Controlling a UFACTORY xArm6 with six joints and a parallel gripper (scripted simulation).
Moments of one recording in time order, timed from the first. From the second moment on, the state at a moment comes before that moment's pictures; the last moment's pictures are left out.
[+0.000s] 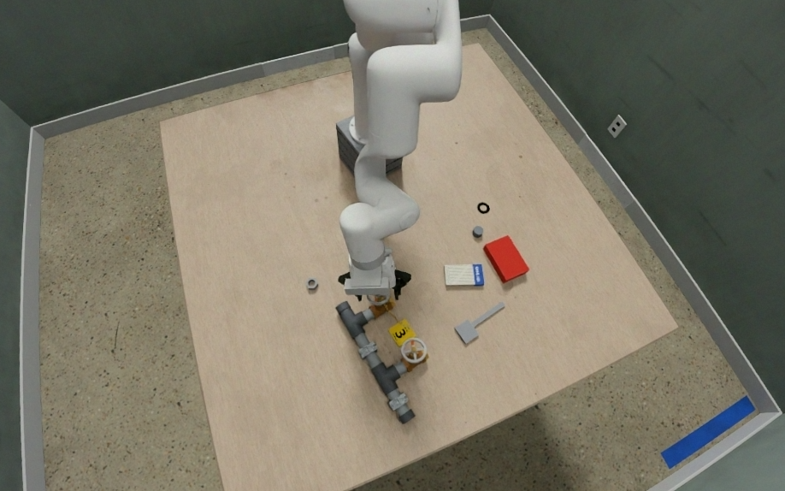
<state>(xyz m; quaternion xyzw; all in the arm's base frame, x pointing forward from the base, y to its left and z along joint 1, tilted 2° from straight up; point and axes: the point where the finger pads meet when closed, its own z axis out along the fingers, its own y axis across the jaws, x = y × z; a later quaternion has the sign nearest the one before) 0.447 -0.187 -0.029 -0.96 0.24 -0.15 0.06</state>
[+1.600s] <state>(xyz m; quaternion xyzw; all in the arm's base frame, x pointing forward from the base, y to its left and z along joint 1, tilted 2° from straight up) 0.446 -0.187 -0.030 -0.70 0.70 -0.09 0.10</state>
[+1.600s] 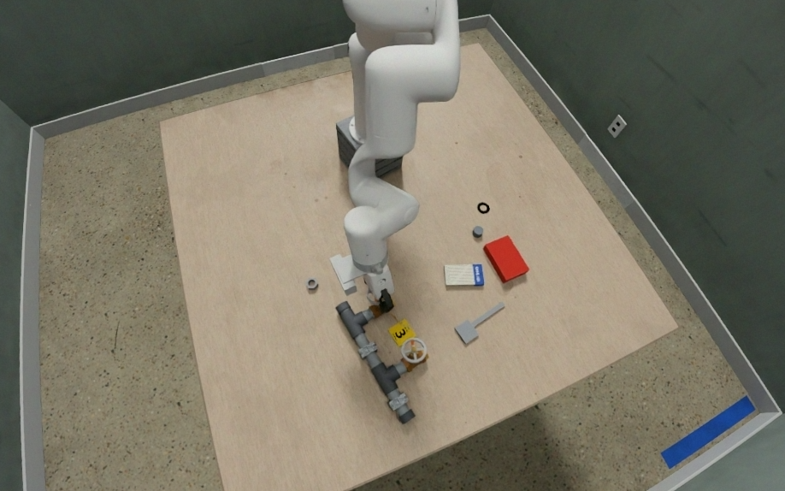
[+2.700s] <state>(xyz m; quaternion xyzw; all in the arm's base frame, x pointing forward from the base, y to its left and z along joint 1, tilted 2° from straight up) 0.447 -0.187 -0.029 -0.71 0.70 -0.06 0.08</state>
